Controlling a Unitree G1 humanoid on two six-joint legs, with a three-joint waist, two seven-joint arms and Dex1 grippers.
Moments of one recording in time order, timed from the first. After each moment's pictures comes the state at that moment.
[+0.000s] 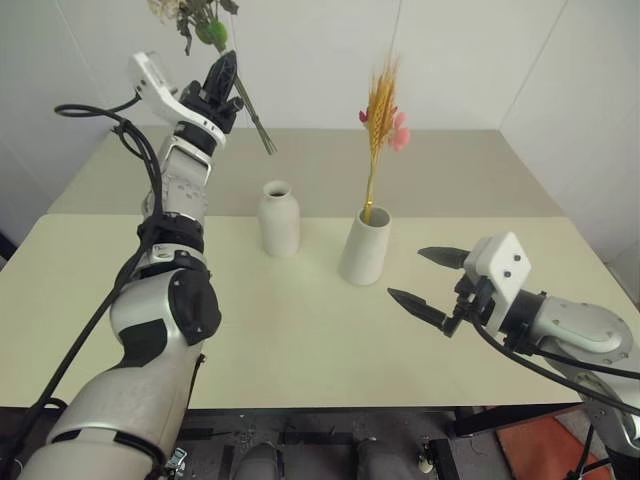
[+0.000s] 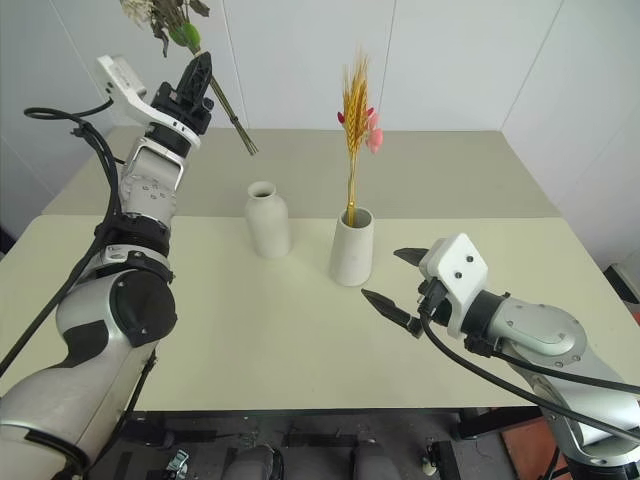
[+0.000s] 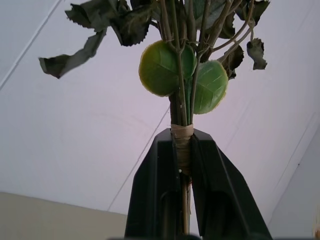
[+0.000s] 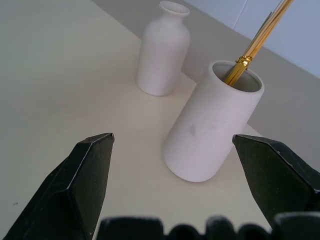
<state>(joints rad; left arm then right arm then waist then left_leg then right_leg) -1.37 0.33 0.53 1.07 -0.51 0.05 -0.68 -0.17 -0.78 -0.15 -0.70 0.53 0.66 0.59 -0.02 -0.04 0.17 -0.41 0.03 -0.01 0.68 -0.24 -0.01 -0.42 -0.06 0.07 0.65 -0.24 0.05</state>
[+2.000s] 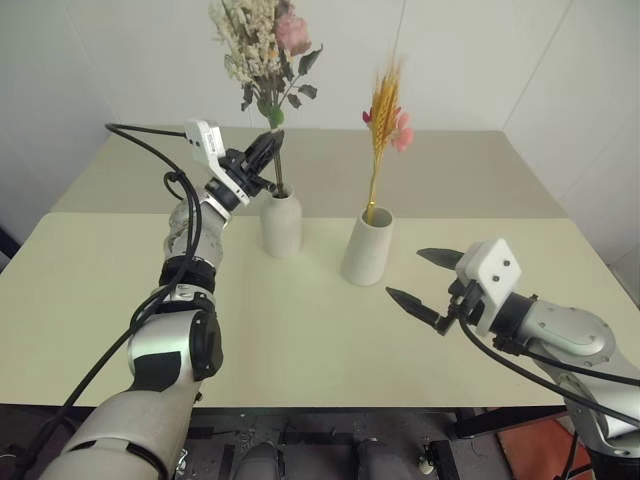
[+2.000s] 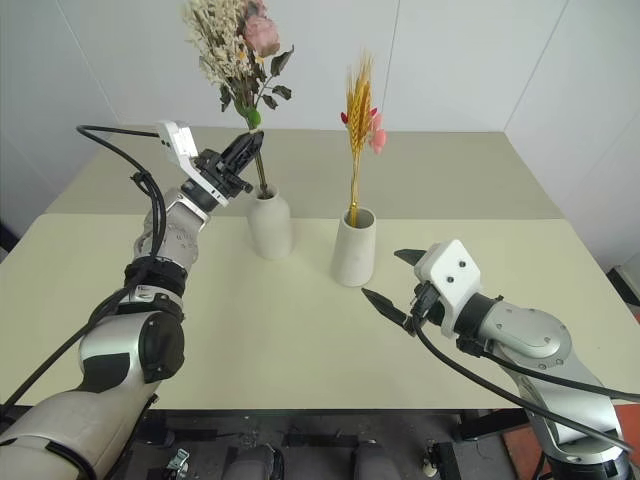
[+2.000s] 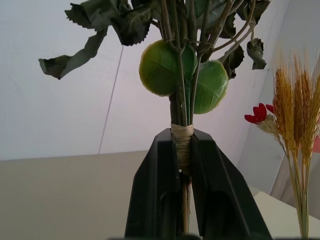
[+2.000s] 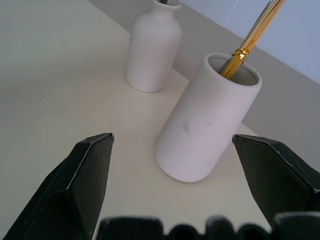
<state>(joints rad) -1.15 0.28 0.33 0.98 -0.42 -0.05 -0.92 -0.16 -0.71 -0.12 -0.66 0.41 0.60 0.61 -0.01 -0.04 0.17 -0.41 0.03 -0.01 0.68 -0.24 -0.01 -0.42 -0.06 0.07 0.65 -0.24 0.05</state>
